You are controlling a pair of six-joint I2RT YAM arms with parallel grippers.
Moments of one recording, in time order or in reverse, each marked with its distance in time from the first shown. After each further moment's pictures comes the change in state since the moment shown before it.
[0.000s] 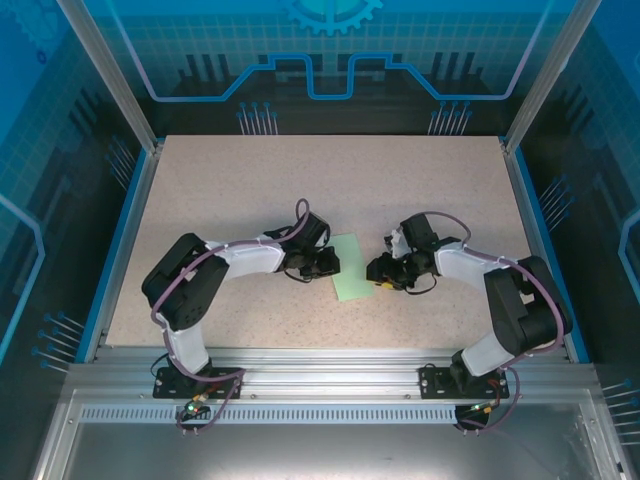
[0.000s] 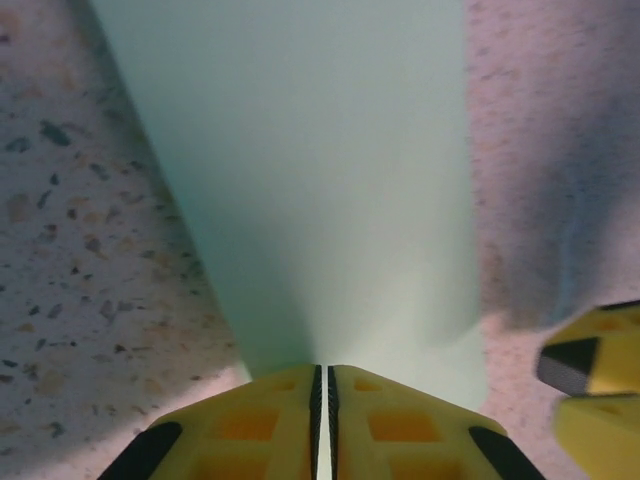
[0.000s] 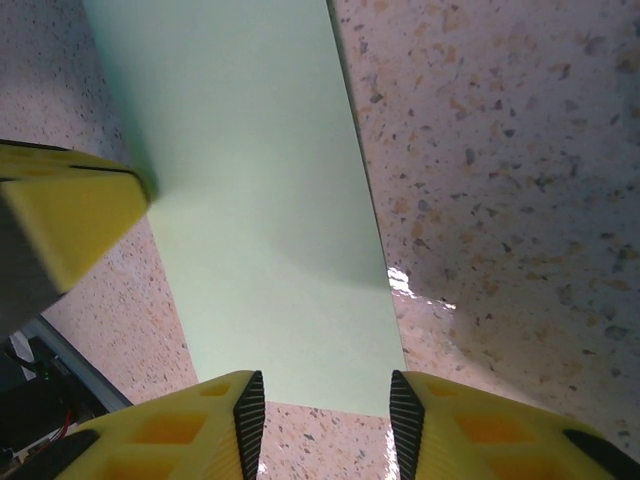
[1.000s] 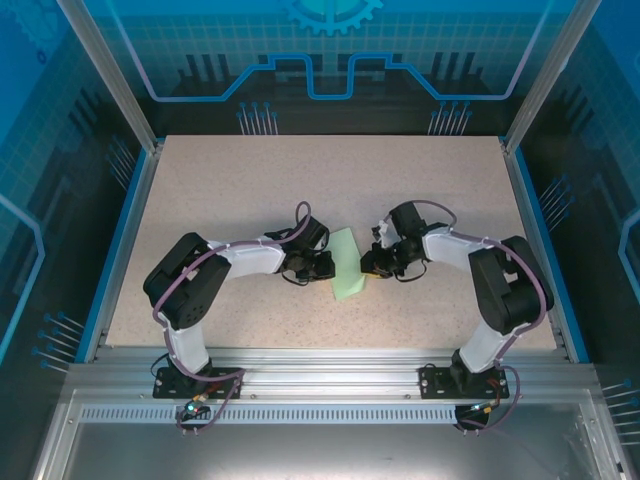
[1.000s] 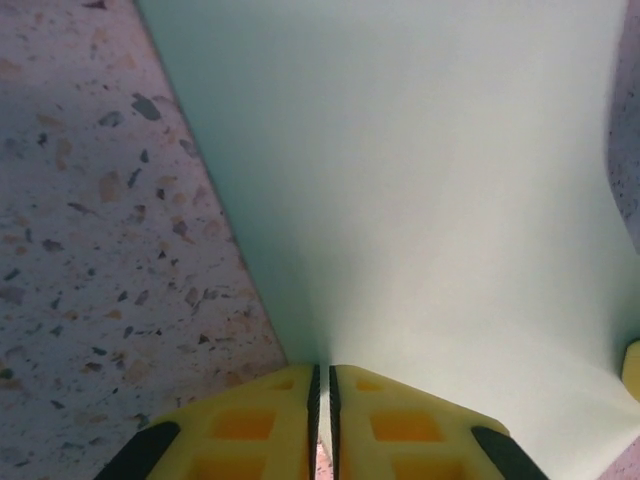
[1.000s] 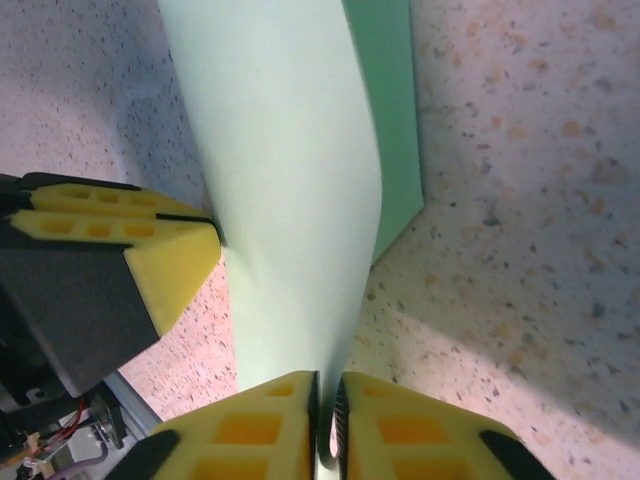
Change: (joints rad) left arm 0.000 0.005 -0.009 -0.042 -0.044 0.061; right arm 0.022 0.157 0.160 -0.033 -0.055 -0.071
